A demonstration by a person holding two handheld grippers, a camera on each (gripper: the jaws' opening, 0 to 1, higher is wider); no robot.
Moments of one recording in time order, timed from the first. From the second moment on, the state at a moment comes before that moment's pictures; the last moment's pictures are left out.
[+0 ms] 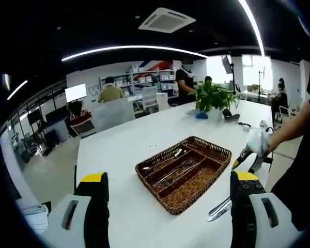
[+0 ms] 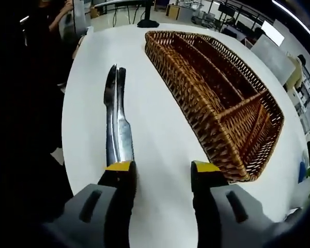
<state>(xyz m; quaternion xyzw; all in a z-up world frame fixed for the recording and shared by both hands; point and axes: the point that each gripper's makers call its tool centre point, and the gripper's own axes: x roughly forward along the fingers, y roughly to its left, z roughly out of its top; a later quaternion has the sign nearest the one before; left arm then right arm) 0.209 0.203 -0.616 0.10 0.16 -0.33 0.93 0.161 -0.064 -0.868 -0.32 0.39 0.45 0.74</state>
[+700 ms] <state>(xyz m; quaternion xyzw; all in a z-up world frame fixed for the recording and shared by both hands) 0.213 0.211 -0.618 0.10 0.15 -0.33 0.93 0.156 -0.051 -0.870 -0.33 0.39 0.48 0.71</state>
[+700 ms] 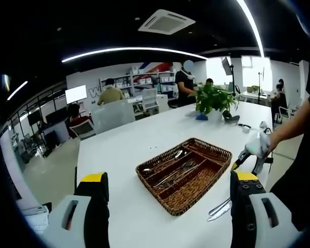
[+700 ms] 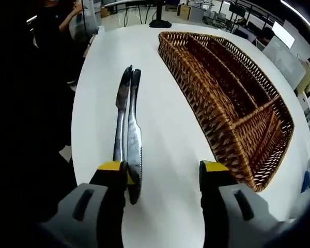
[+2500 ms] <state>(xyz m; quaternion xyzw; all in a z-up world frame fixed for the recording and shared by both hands) 0.180 0.074 -0.780 0.19 0.27 -0.54 0.77 0.157 -0.047 -0.855 -0.38 0.44 0.50 0.64</state>
